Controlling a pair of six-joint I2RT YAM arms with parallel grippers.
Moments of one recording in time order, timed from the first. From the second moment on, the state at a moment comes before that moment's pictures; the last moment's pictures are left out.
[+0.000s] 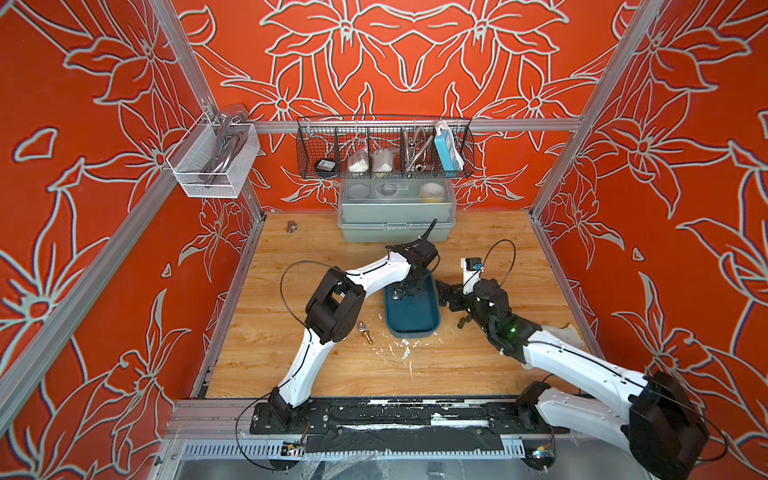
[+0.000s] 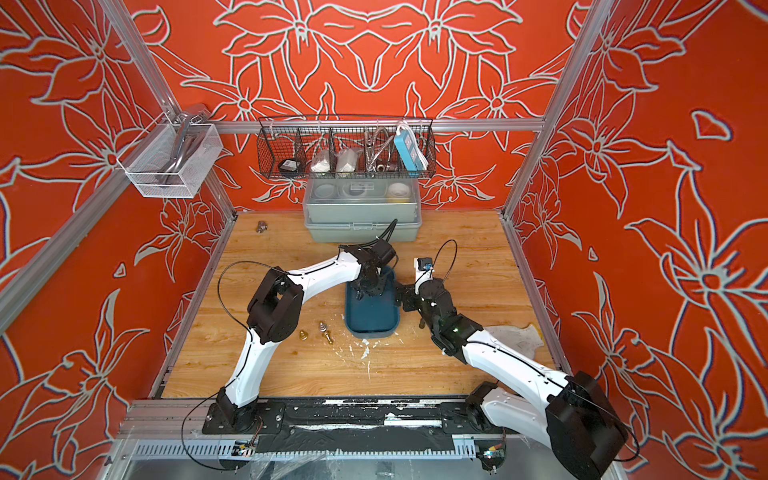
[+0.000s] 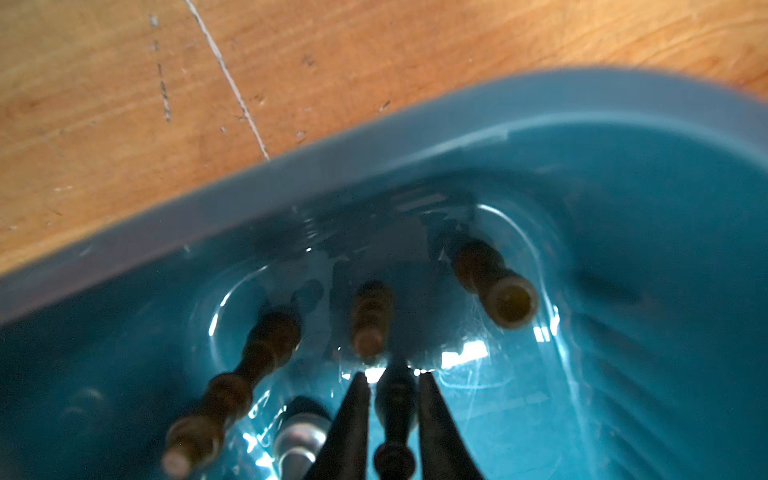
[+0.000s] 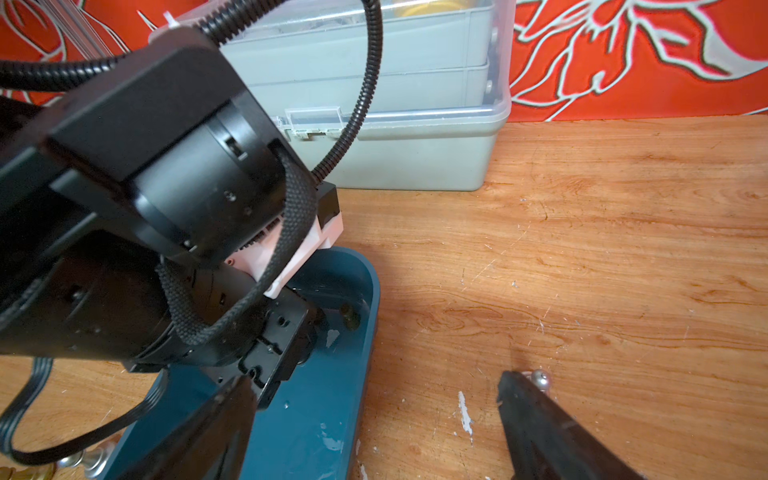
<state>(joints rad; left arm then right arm) -0.70 2.25 1.83 -0.89 -0.14 -0.45 0.67 1.07 0.53 0.15 0.28 0.29</state>
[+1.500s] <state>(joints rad) -0.70 1.59 1.43 -0.68 -0.04 -0.43 0.51 1.13 0.85 -0.26 0.21 0.37</state>
